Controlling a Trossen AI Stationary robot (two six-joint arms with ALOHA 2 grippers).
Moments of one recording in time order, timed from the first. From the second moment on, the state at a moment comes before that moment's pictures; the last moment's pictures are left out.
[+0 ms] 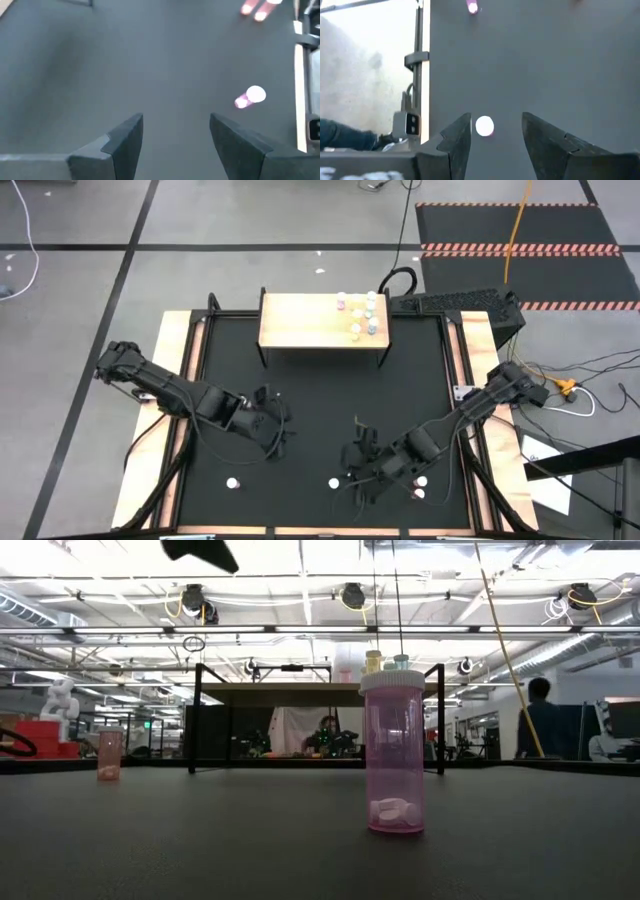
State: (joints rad) left arm -0.40 1.46 1.30 -0.76 -0.35 -0.55; right arm 0.57 1.74 1.58 -0.77 0.29 0.64
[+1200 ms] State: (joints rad) left arm -0.59 1.47 0.96 -0.07 -0.45 -0.30; right arm 0.70 1.76 1.47 -0.71 0.32 0.77
